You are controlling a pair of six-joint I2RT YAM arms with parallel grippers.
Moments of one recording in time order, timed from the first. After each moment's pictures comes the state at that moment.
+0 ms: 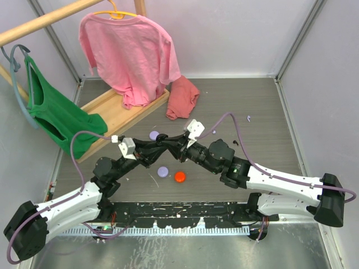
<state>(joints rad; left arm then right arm) -0.74 0.80 0.21 0.95 0.26 -0.20 1.14 1.04 0.75 0.38 0.16 0.08</state>
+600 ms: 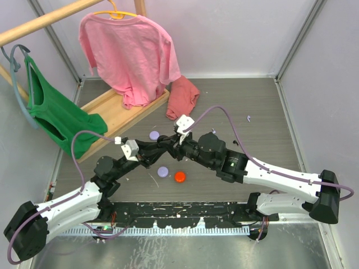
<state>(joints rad) -0.74 0.80 0.21 0.91 0.30 -0.11 1.14 1.11 0.90 0.13 0.16 0.10</state>
